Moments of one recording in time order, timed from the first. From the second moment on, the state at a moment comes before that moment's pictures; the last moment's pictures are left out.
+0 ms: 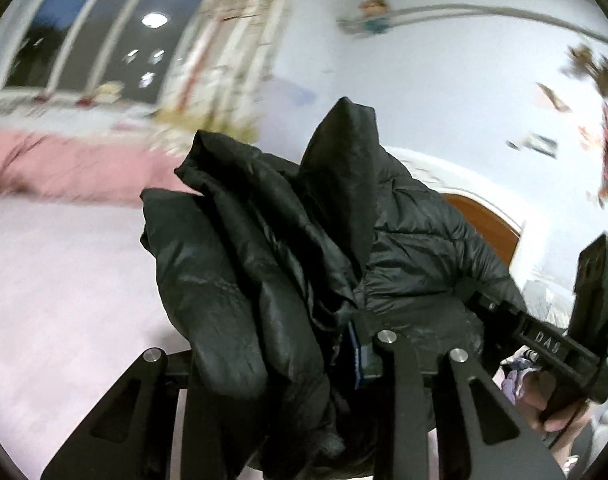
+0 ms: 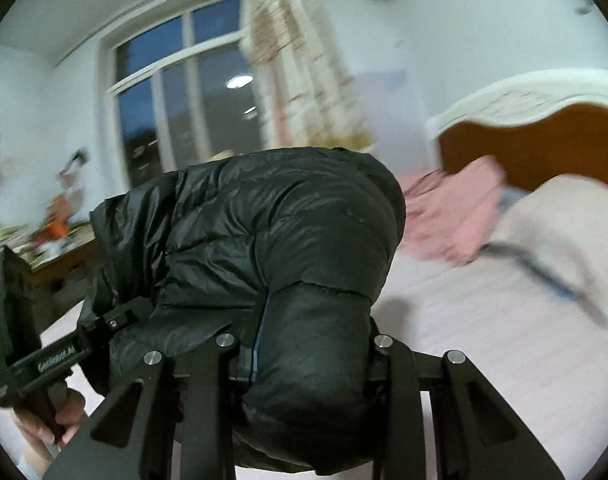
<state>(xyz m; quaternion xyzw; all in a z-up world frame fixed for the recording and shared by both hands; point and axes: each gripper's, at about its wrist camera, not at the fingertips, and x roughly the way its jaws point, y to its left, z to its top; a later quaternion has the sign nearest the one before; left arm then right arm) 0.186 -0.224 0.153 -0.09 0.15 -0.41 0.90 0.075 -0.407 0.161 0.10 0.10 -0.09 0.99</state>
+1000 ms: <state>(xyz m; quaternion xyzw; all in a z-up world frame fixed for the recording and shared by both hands) 0.276 -0.425 0.051 -0.03 0.18 -0.35 0.92 0.132 -0.607 0.045 0.07 0.18 -0.34 0.92</state>
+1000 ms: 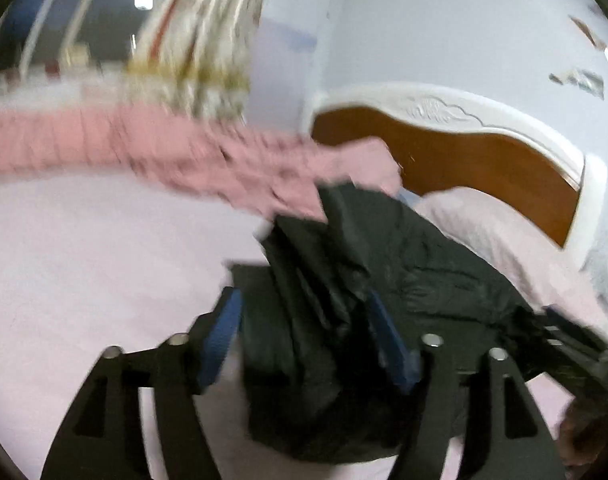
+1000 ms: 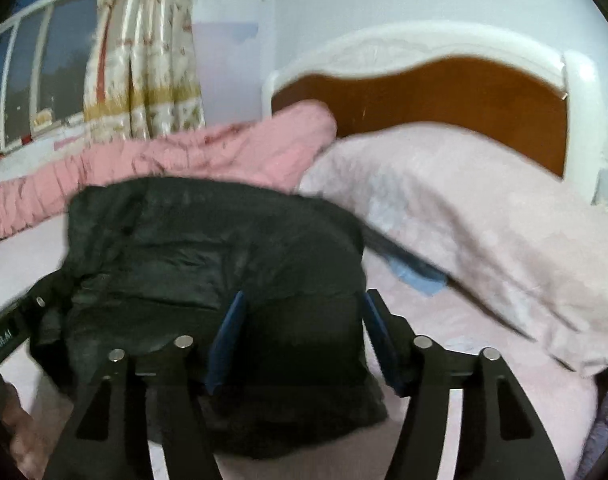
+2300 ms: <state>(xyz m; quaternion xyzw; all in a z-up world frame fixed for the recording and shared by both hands) 0.145 -0.213 0.039 0.03 0.06 -0.25 0.97 0.038 -0.384 0.039 0.00 0.10 -0.28 0.95</state>
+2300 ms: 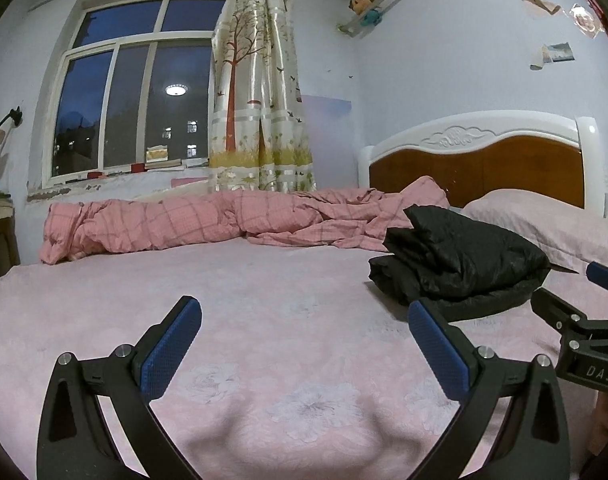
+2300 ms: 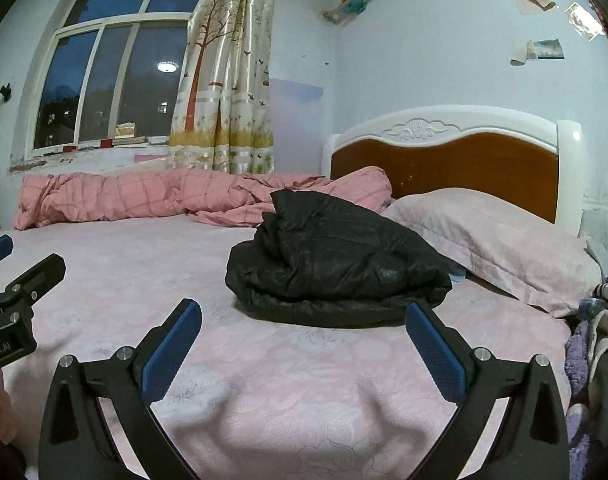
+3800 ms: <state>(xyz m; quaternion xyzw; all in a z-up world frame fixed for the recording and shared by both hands) 0.149 -0.192 0.041 0.02 0.07 -0.23 0.97 0.036 -0.393 0.039 0.01 0.11 -0.29 0.95</state>
